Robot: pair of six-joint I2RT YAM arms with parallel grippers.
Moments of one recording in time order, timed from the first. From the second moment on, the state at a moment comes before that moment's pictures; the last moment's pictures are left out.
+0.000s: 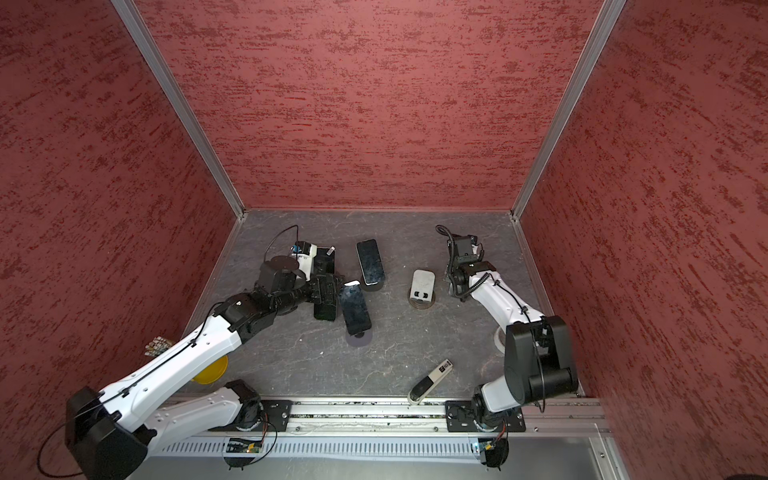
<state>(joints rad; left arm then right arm) -0.60 1.06 0.86 -0.38 -0.02 -0.46 0.18 1.52 1.00 -0.47 0.31 0.38</state>
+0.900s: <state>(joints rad) -0.60 1.13 0.89 -0.38 -0.03 -0.46 0.13 1.86 1.10 -0.28 0.08 0.22</state>
